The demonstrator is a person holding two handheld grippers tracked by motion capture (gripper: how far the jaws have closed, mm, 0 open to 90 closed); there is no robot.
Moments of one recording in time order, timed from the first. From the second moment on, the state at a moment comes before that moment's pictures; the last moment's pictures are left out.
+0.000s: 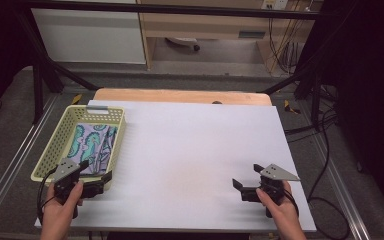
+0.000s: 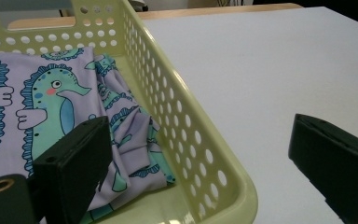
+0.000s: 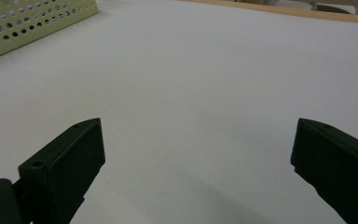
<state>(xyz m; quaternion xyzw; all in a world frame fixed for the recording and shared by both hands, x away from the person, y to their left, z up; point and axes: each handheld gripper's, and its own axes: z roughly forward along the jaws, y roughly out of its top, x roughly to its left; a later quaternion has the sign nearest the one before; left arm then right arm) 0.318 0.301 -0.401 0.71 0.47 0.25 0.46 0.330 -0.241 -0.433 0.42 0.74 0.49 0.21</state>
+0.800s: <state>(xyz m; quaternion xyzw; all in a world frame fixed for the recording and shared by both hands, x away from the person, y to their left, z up) 0.317 0.296 -0.403 0.72 0.46 0.24 0.46 0.361 -0.197 -0.441 0.38 0.76 0.49 0.21</state>
